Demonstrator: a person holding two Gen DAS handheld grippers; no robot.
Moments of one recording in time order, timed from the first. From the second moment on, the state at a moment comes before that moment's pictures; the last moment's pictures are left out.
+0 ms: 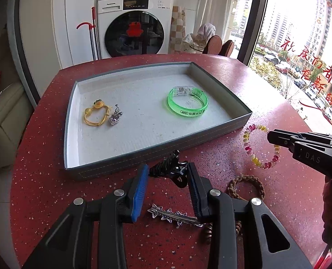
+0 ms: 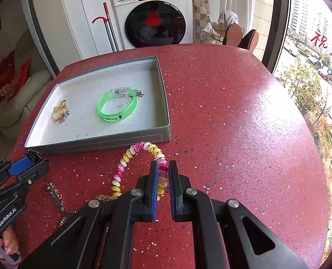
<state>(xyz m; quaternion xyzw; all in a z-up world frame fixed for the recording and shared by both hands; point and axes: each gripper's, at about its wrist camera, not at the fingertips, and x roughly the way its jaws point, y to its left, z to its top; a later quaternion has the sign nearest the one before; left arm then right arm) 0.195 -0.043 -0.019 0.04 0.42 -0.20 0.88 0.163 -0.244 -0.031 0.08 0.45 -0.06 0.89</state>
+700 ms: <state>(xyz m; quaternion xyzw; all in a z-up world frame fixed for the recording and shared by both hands) 0.229 0.006 0.014 0.01 0.39 -0.17 0.91 0.236 -0.179 -0.002 0.09 0.44 0.03 0.89</state>
